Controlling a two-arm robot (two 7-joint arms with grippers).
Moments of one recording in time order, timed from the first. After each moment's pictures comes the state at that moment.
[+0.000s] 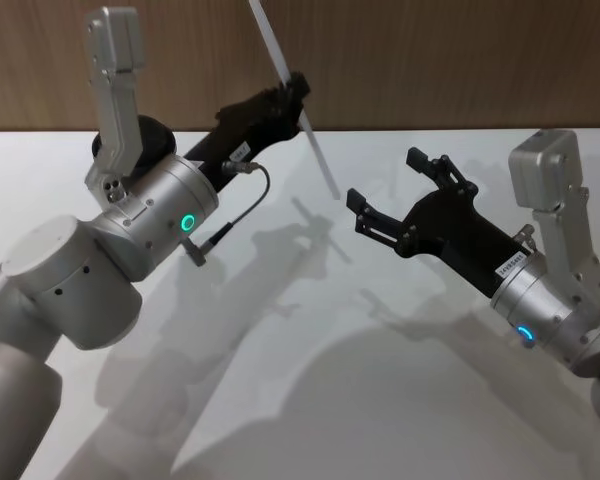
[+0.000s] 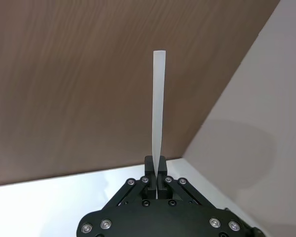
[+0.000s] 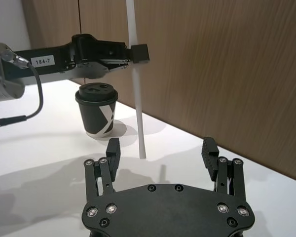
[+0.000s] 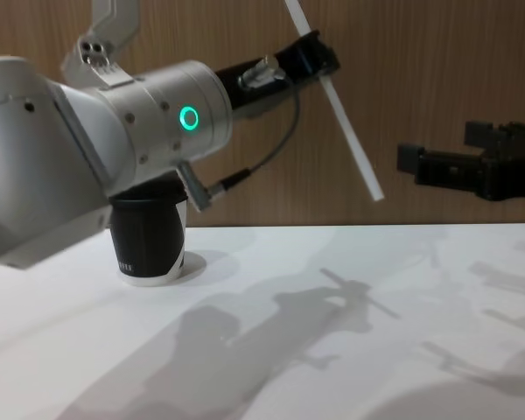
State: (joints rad) left arm -0.44 0.17 0.45 -1.52 -0.83 0.15 -0.22; right arm 0.08 0.40 -0.23 -1.78 0.29 0.06 0.38
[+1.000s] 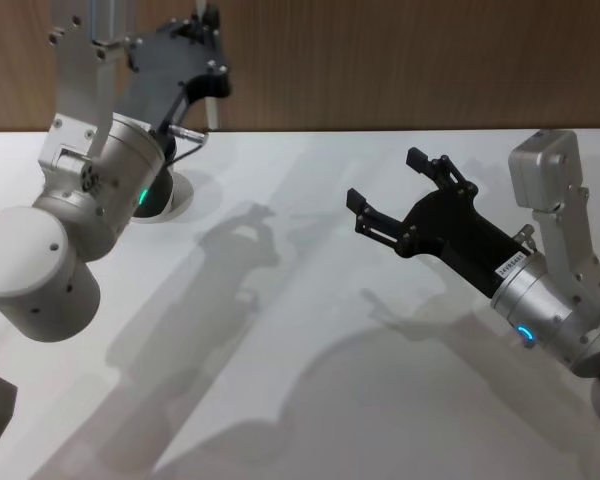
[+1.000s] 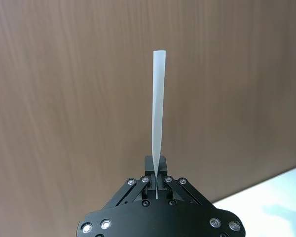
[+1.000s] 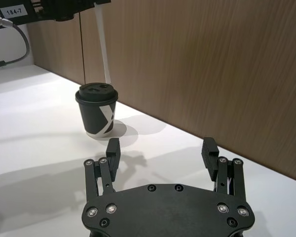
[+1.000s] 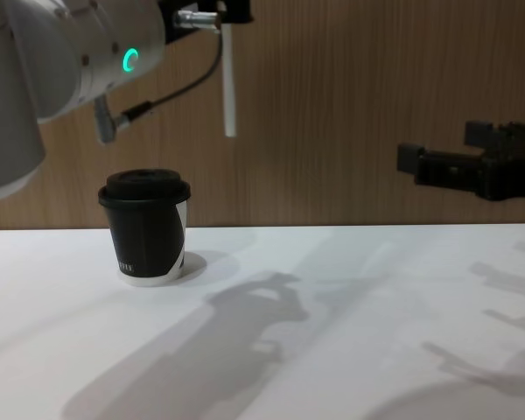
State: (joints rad) left arm -0.43 0.29 0.49 -1.73 -0.31 0.08 0.12; right arm 0.08 0.40 -0.23 -1.78 0.29 0.06 0.38
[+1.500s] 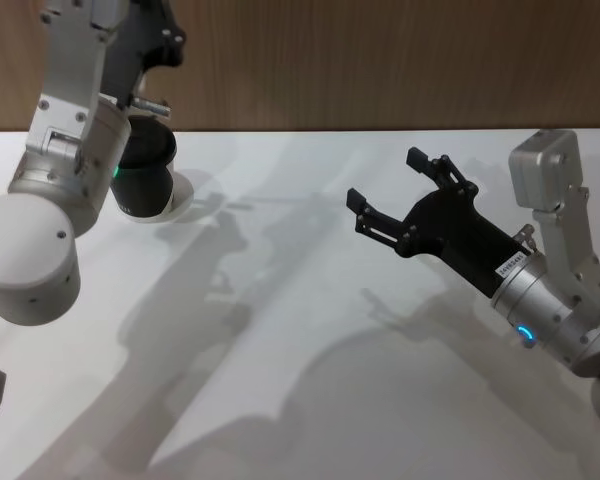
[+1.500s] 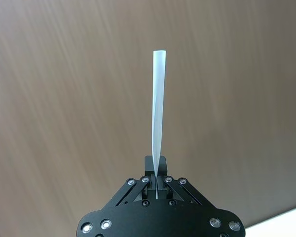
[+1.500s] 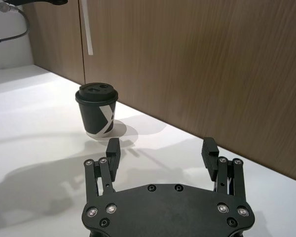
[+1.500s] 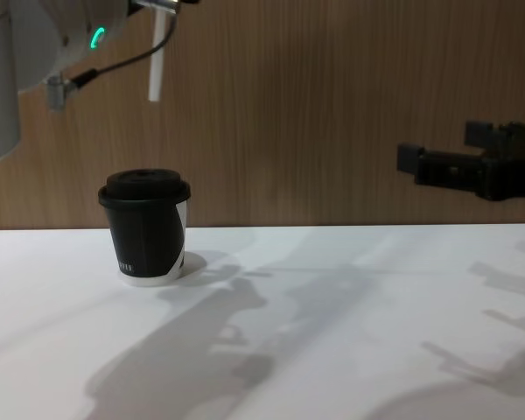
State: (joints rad) left arm -0.45 0.31 0.49 -1.74 -0.11 0.13 0.27; right arm 0.08 0.40 -0.23 -1.78 0.29 0.06 0.38
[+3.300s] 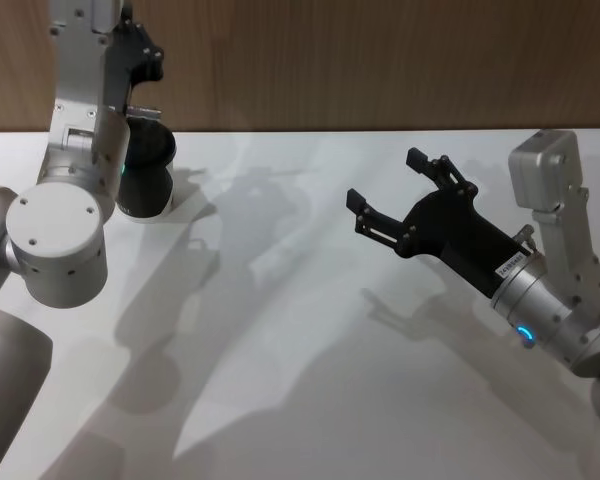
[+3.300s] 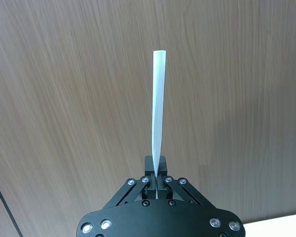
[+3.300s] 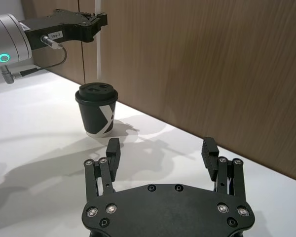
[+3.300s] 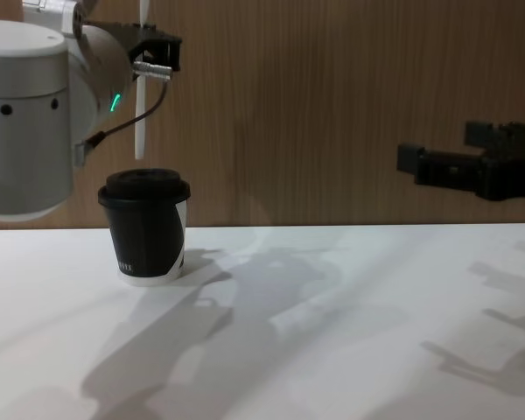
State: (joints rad) left arm -0.50 0.16 0.42 -1.49 -0.10 0.10 0.31; right arm 0.08 0.40 -0.23 -1.78 0.29 0.06 0.38
